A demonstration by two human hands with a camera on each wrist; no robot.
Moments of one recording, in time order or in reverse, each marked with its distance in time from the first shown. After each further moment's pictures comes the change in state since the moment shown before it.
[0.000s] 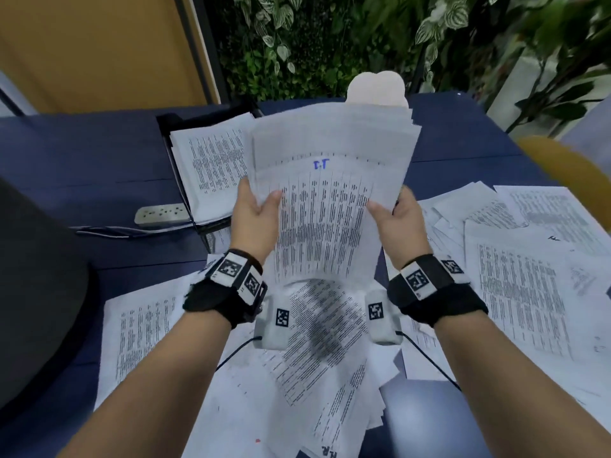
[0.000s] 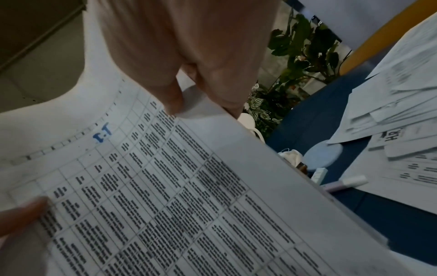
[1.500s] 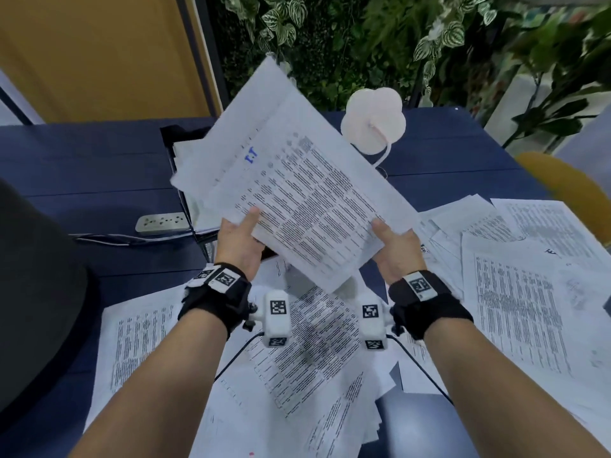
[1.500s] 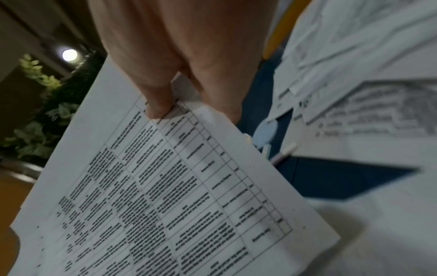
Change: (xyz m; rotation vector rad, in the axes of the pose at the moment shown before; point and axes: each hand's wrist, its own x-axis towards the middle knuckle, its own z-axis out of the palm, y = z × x) left_hand 0.020 -0.037 -0.018 -0.557 0.094 -0.348; right_hand 0.002 0.019 -0.005 0.442 0.105 0.333
